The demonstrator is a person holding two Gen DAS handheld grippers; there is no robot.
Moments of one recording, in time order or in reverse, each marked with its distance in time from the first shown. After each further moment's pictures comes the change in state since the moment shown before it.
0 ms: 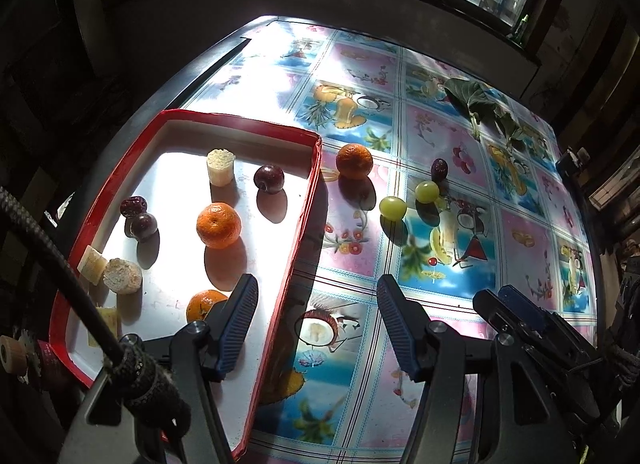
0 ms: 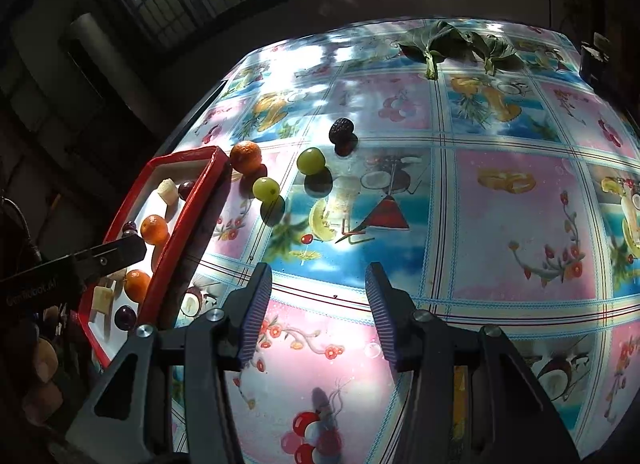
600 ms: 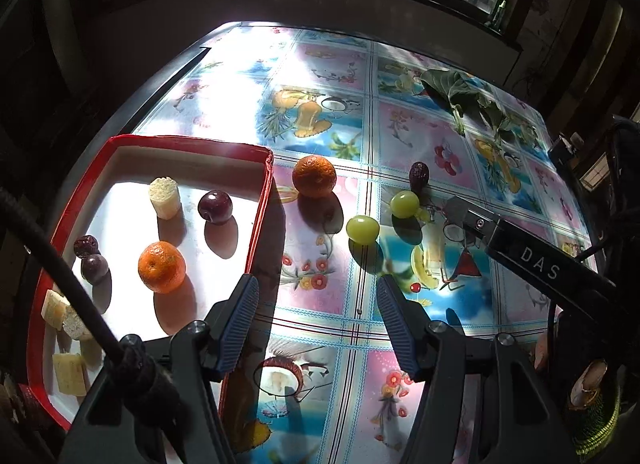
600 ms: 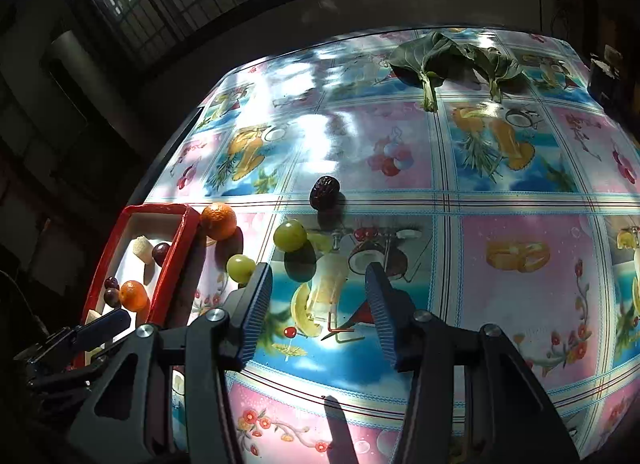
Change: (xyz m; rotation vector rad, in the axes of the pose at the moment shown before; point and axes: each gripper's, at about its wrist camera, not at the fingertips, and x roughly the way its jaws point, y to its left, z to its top) left arm 0.036 -0.030 0.020 0.084 -0.018 -0.039; right arm 0.043 -0.006 0.070 0.064 -0.025 -0.042
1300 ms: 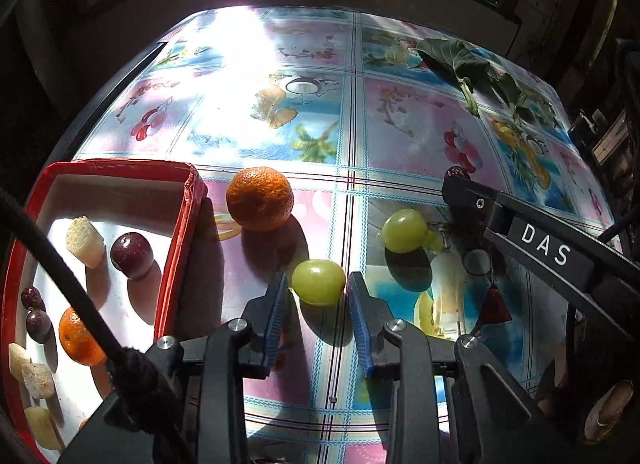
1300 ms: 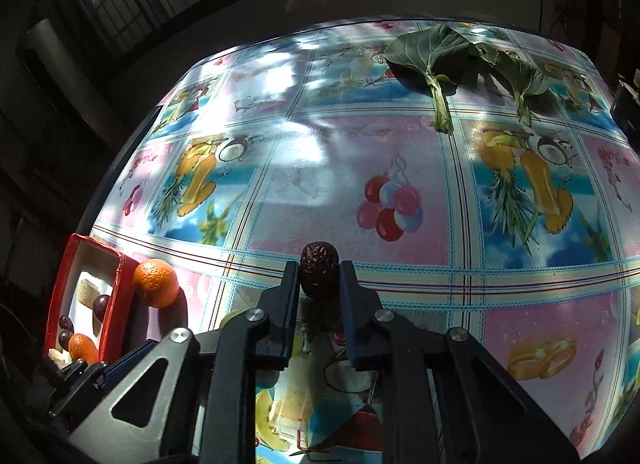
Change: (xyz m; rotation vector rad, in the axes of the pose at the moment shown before) left arm 0.067 -0.030 0.024 0.064 0.051 0.019; right arm 0.051 -0.012 0.031 -0.001 0.031 -0.056
